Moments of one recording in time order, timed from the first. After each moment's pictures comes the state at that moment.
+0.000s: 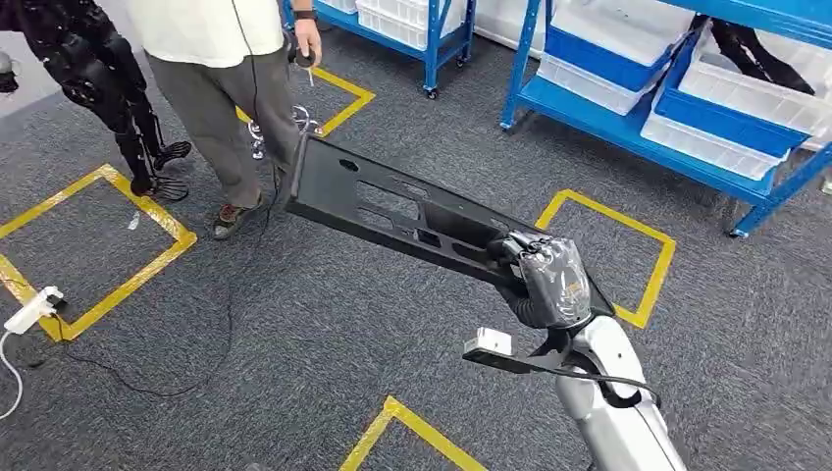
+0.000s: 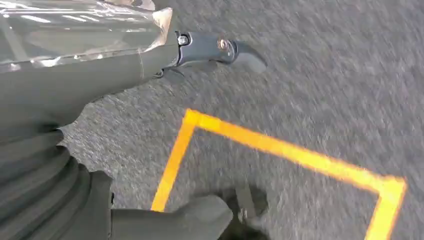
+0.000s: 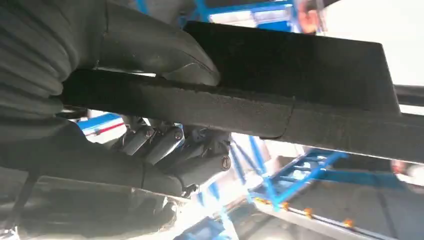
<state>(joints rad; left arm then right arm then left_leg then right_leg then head) -0.11 -0.15 0.48 -0.19 -0.69 0.22 -0.34 -0.32 -0.14 0.39 -1.45 0.98 -0.36 -0.39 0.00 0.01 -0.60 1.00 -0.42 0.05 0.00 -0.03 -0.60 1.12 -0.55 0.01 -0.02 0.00</state>
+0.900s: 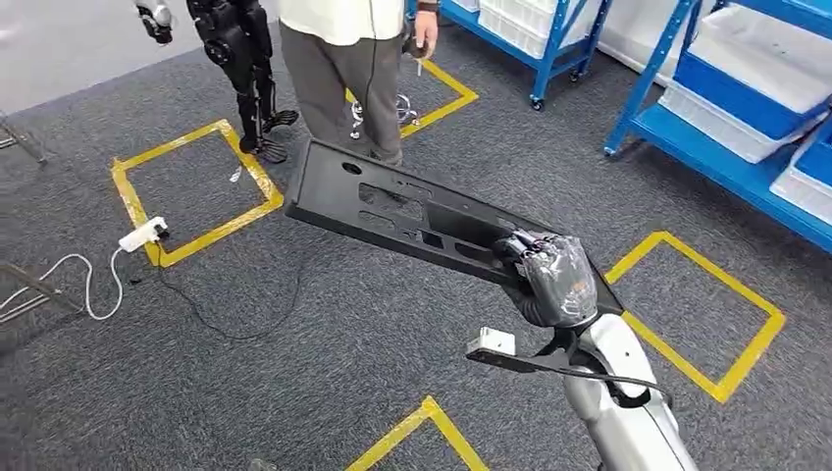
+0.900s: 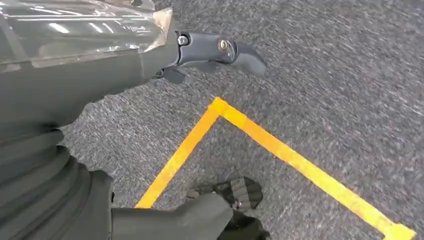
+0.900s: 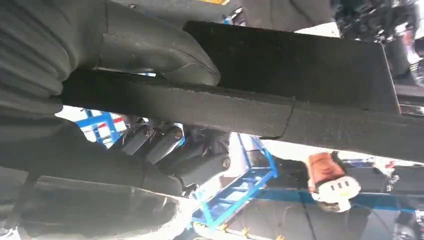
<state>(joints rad) -0.11 -0.15 0.48 -0.19 -0.68 0.22 -0.34 -0.32 -0.16 0.40 -1.48 1.00 -0.34 -0.36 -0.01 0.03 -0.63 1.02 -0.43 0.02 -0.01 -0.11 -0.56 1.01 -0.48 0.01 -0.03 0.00</state>
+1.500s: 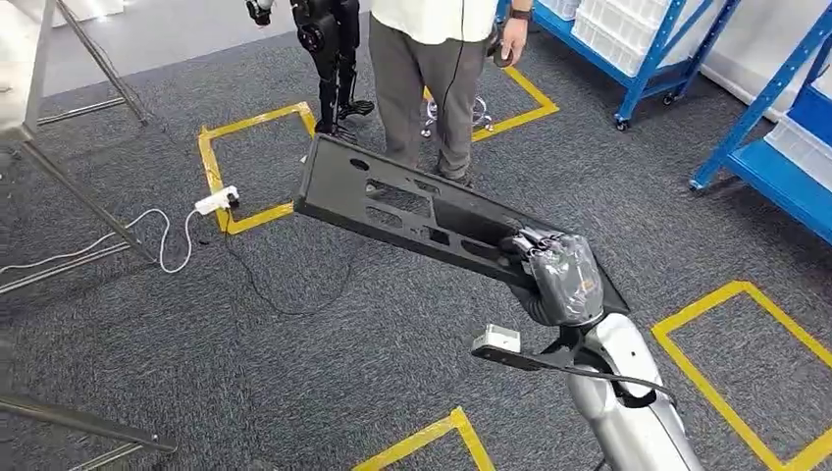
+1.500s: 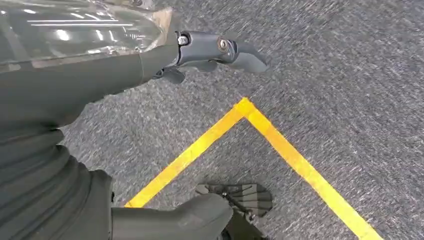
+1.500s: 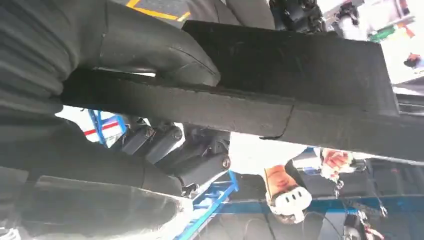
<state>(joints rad) -0.10 -0.15 0.48 -0.19 -0.68 0.22 -0.33 -0.33 -0.16 0.40 -1.48 1.00 -0.34 -0.36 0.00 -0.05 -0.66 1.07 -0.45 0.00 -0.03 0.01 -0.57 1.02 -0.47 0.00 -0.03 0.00</state>
